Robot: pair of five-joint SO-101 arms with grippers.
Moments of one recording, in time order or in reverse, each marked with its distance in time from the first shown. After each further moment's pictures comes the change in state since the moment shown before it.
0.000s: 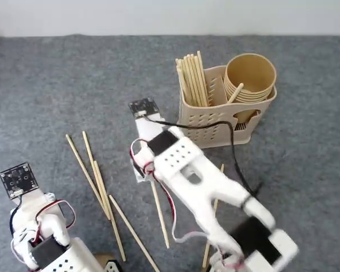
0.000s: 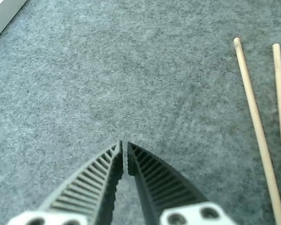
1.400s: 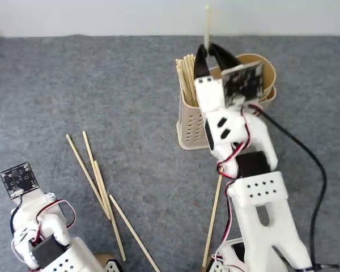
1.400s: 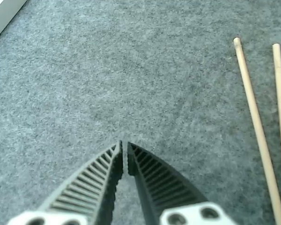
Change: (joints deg) left arm 0.0 0.0 0.0 0.0 0.0; right arm 29.6 -32.3 24.0 -68.9 29.0
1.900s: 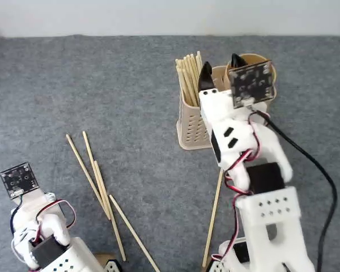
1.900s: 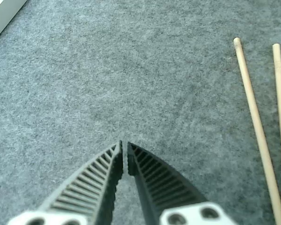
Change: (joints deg) left arm 0.0 0.0 0.0 0.0 0.0; right arm 0.0 -6.9 -9.9 29.0 -4.6
